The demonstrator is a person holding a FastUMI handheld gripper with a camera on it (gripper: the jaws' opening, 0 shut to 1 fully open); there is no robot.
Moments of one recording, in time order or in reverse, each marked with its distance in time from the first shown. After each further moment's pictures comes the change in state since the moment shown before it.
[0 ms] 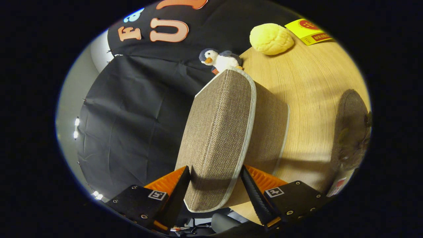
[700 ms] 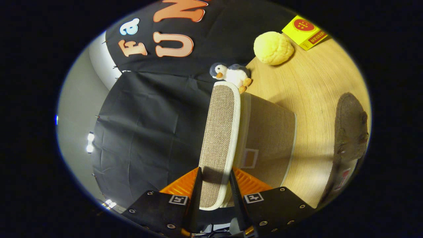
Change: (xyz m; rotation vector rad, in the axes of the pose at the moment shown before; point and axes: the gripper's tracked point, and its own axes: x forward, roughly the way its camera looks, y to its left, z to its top) arm -0.044 0.061 0.038 0.056 -0.123 0.108
